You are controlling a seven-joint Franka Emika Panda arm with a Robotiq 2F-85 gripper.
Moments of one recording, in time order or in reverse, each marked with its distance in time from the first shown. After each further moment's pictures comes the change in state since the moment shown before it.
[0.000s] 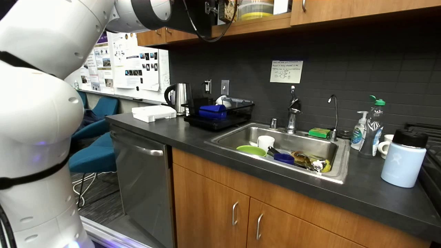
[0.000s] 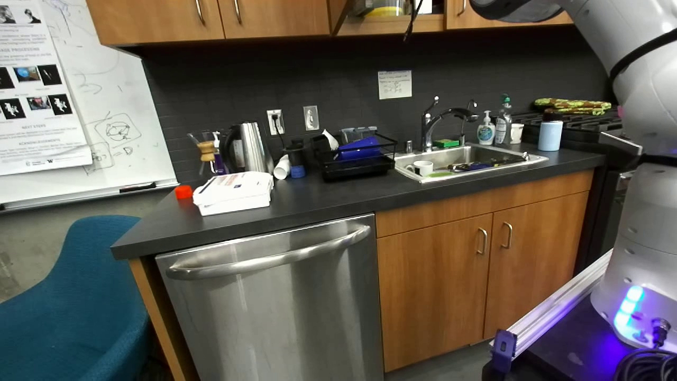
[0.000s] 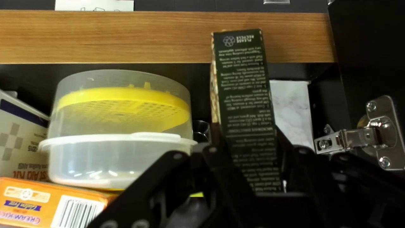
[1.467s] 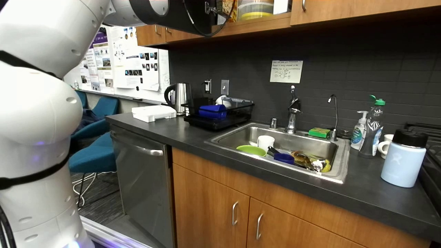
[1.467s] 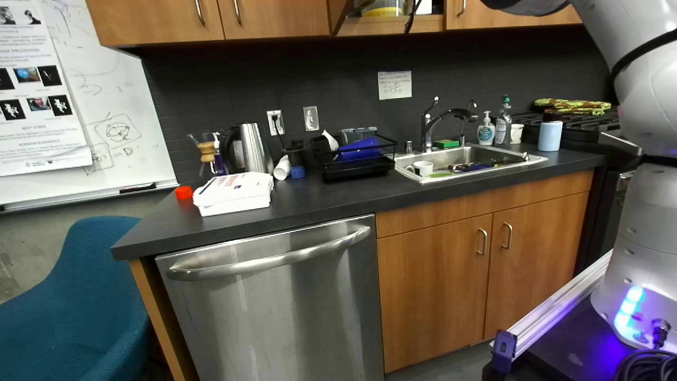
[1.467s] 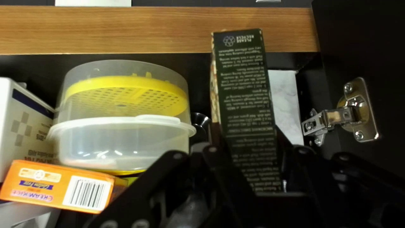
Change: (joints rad) arm -0.022 -0.046 0.059 -0.012 -0.018 -0.036 -0.003
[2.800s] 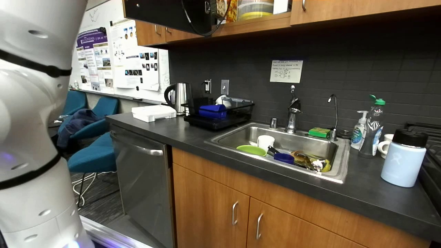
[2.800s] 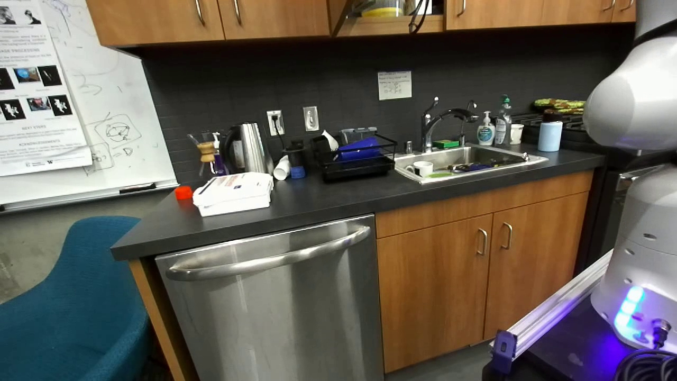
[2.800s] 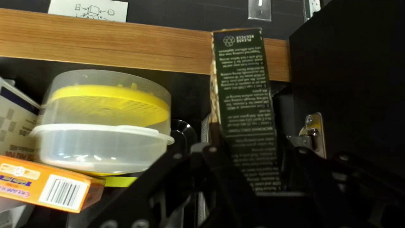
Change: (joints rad) arm -0.676 -0.173 1.040 -0.555 -0.545 0.153 0.146
